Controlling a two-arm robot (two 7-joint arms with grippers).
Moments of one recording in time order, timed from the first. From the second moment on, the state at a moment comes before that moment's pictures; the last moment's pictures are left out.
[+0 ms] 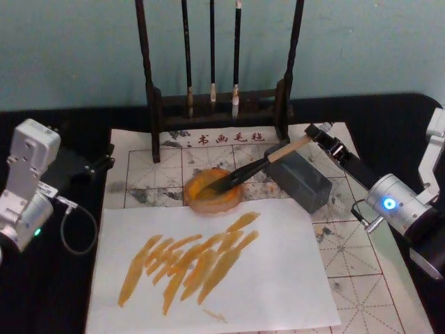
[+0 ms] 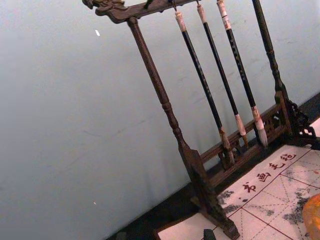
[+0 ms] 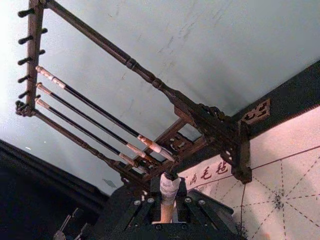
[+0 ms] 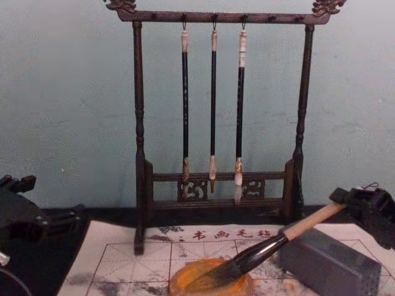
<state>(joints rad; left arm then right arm) -0.20 0.60 0.45 -1.41 -0.25 -0.12 0.03 0.37 0.40 -0.42 -1.06 1.35 0.16 0.51</state>
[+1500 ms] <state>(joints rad) -0.20 0.60 0.45 -1.41 -0.25 -0.12 0.03 0.37 0.40 -0.42 -1.06 1.35 0.16 0.51</state>
